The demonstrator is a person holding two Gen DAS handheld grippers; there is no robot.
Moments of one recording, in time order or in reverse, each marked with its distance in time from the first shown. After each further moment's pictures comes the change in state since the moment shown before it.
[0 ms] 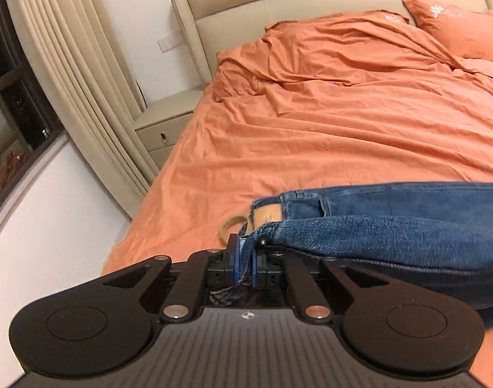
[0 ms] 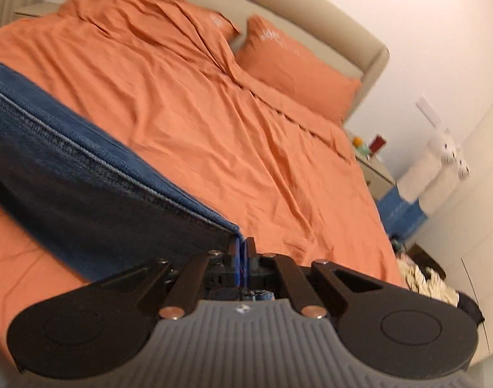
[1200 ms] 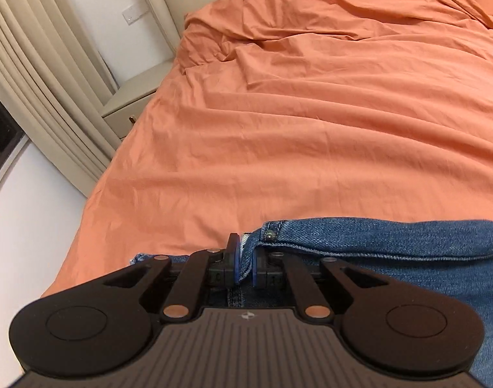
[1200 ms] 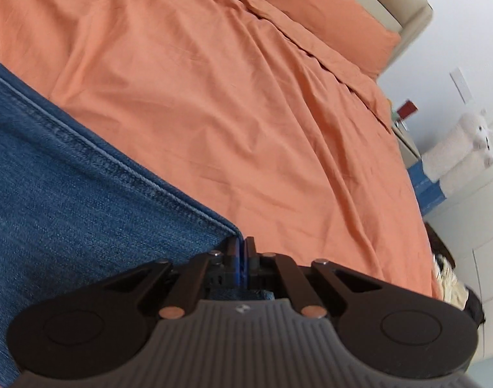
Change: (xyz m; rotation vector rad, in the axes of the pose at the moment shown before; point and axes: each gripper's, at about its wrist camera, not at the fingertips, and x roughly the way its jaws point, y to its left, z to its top) left arm 0.205 -0.091 0.066 0.046 0.128 0.024; right arm 0.233 0.051 0.057 -0.045 0.227 -0.008
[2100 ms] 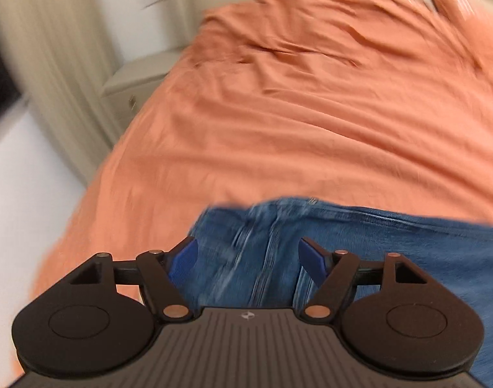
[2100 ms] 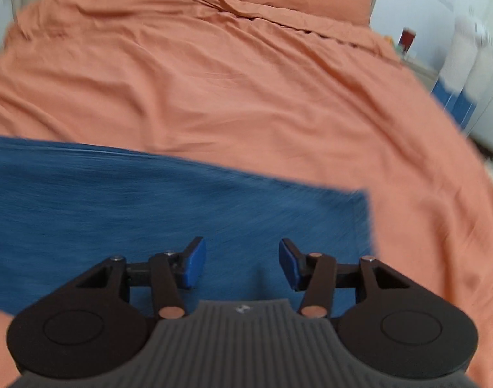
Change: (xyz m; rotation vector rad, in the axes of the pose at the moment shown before) left arm -0.065 0.085 -0.042 -0.207 0.004 -0.152; right arm -0.111 0.048 -0.015 0.425 0.014 0.250
